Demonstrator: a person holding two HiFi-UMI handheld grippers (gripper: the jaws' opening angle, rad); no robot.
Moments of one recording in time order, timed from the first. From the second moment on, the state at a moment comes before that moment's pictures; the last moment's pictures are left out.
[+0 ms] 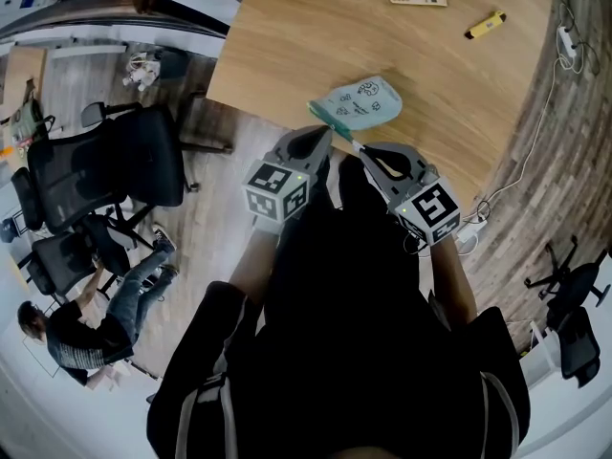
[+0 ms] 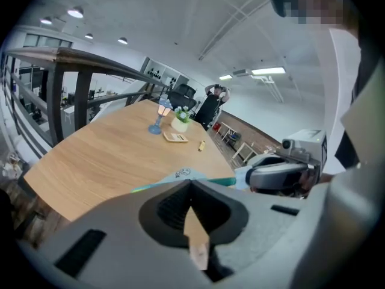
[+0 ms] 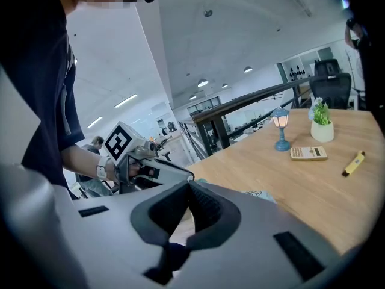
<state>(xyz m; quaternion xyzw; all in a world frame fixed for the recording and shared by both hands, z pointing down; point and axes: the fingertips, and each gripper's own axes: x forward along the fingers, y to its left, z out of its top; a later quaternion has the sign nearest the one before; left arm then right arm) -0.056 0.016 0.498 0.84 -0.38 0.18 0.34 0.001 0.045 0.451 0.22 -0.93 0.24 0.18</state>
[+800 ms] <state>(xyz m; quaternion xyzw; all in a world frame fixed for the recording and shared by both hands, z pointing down) -0.084 -0.003 0.496 0.82 -0.42 0.19 0.33 0.003 0.049 0.424 0.23 -0.93 0.23 0.16</state>
